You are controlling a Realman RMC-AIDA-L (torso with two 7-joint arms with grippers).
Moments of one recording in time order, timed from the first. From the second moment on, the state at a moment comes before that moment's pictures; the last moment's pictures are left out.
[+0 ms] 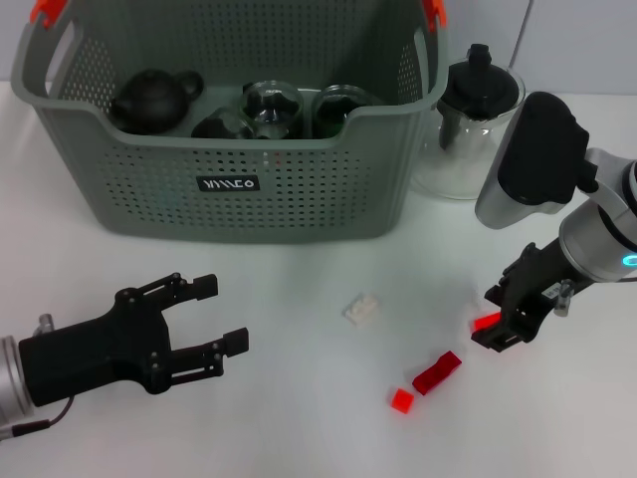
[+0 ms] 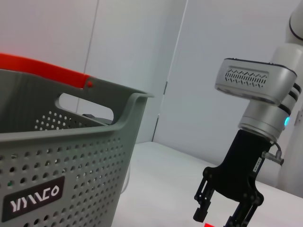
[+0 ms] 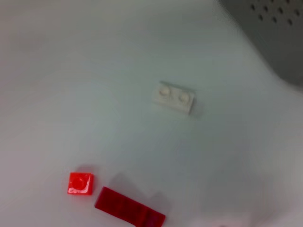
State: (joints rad) left arm -0.32 -2.11 0.53 0.53 1.98 1.70 -1.08; right arm 0.68 2.10 -1.45 -1.13 -2.63 -1.46 2.24
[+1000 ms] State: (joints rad) left arm -0.32 -2.11 0.52 0.53 1.98 1.70 -1.08; right arm 0.68 2.10 -1.44 -1.06 -2.69 -1.44 2.31
